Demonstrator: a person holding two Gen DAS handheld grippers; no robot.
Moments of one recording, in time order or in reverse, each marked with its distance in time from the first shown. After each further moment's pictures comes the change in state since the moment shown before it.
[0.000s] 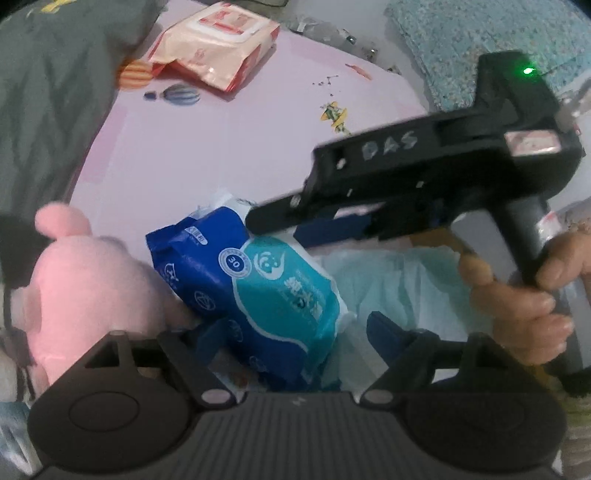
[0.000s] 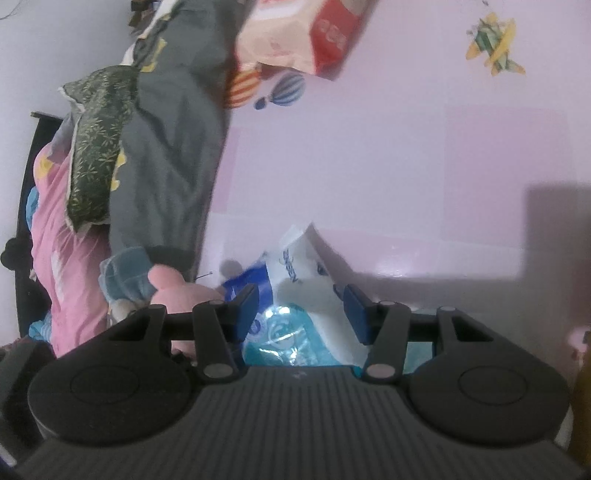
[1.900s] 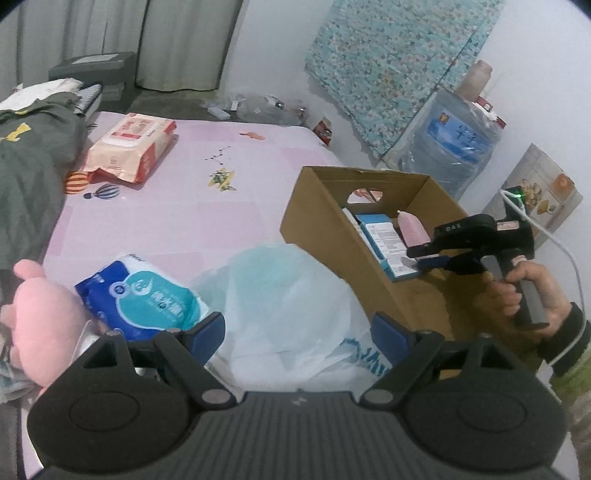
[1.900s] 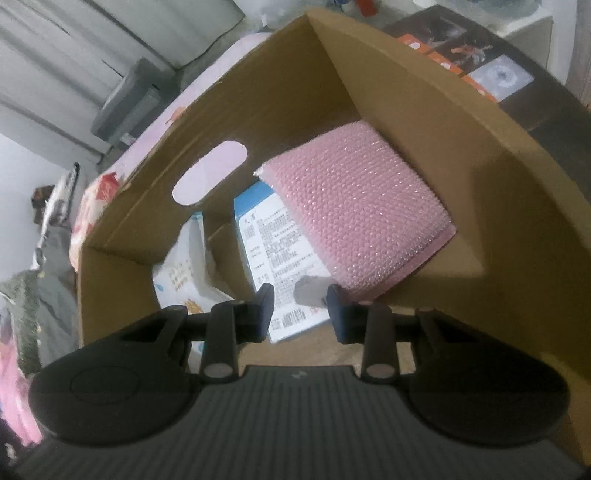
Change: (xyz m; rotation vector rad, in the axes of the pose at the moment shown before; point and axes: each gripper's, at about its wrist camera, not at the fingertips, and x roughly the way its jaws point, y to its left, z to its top) left arm -0.071 -0.125 -0.075 0.235 -0.265 -0.007; right arm -0.219 -0.251 -0.146 0.384 -0.533 -0.253
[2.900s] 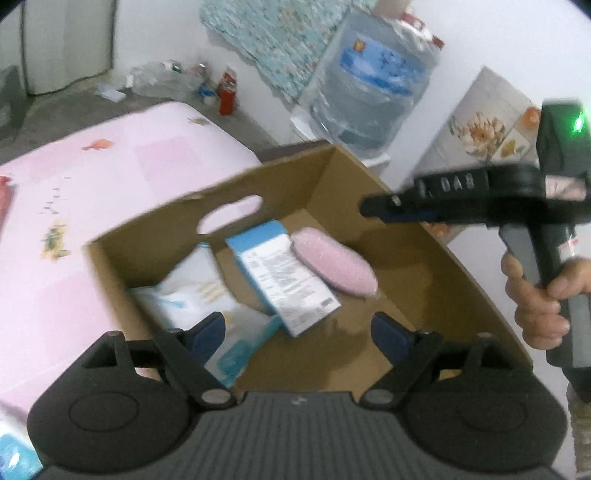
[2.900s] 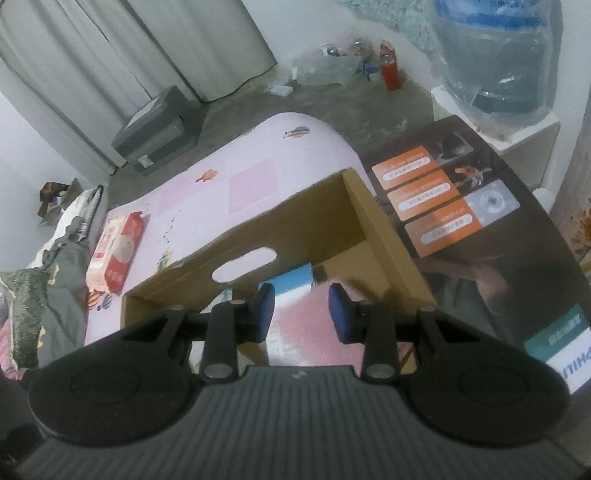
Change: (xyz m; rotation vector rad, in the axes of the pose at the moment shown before) left arm 0.144 -0.127 0.104 0.230 0.200 -0.162; right arm -0.082 0.015 0.047 -0.142 -0.162 0.002
